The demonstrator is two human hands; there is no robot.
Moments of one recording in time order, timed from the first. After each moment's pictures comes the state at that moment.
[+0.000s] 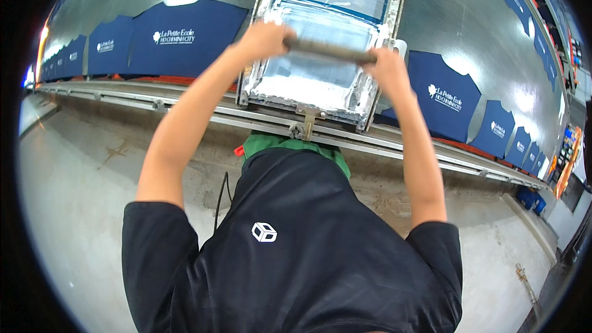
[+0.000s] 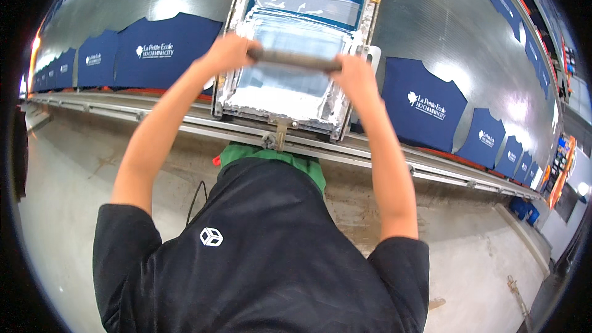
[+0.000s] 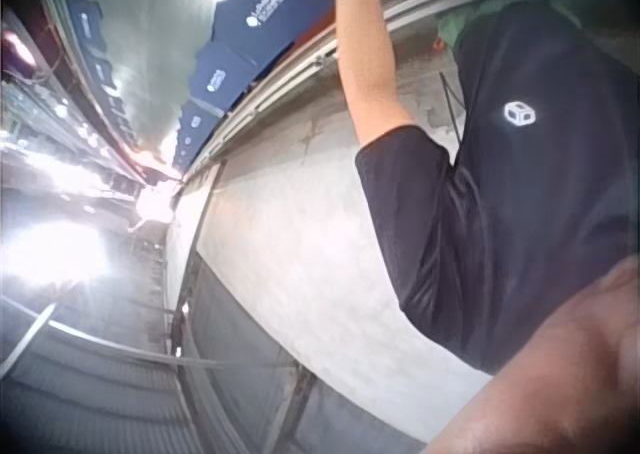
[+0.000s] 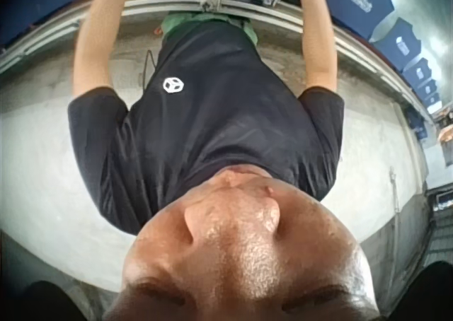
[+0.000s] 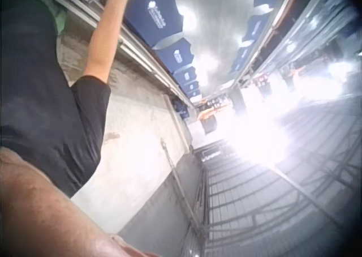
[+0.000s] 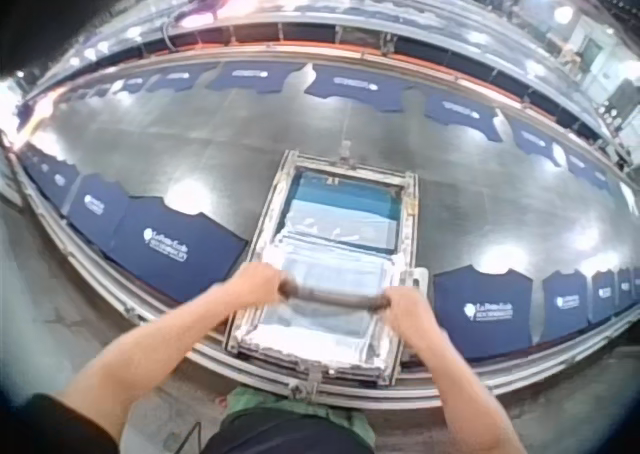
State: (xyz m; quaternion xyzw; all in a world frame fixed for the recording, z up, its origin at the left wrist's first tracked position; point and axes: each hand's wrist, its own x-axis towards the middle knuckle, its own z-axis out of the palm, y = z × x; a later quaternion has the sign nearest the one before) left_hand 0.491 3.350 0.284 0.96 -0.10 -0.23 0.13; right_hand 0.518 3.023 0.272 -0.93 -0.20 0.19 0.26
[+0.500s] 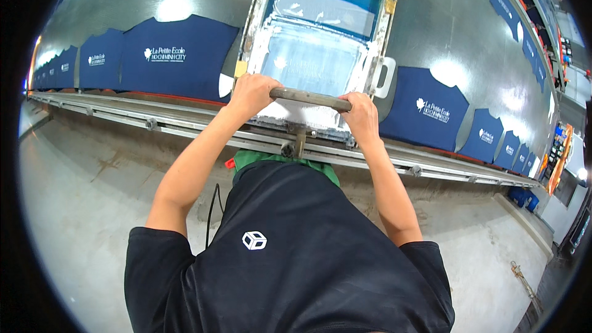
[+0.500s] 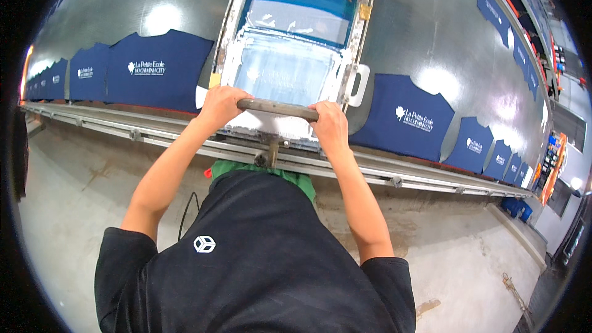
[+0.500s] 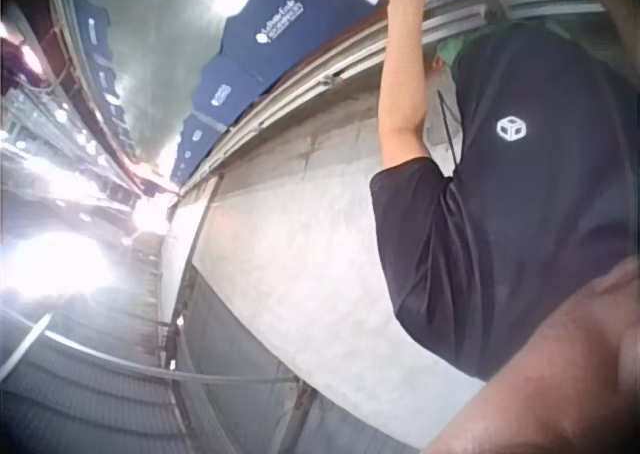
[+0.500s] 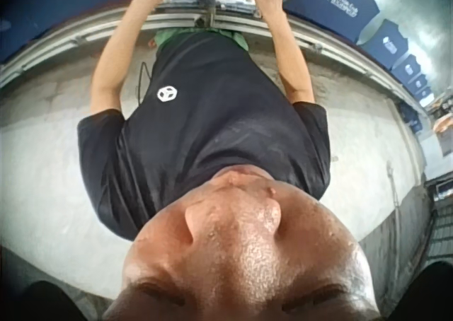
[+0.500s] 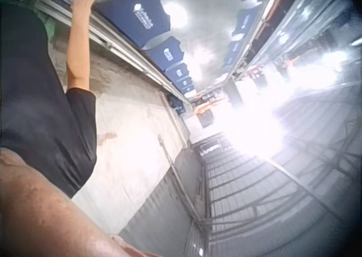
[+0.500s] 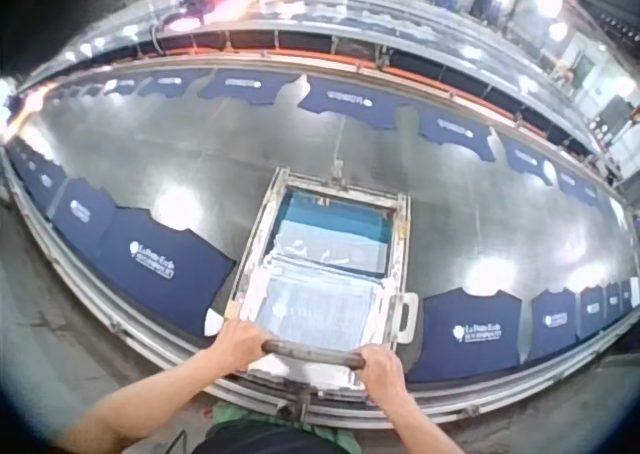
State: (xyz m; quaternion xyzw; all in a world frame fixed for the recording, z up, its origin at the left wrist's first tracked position) left_hand 0.415 3.345 0.244 0.96 -0.07 -0.12 0.23; right_hand 0.445 3.027 0.222 -0.93 -0.19 0.09 0.32
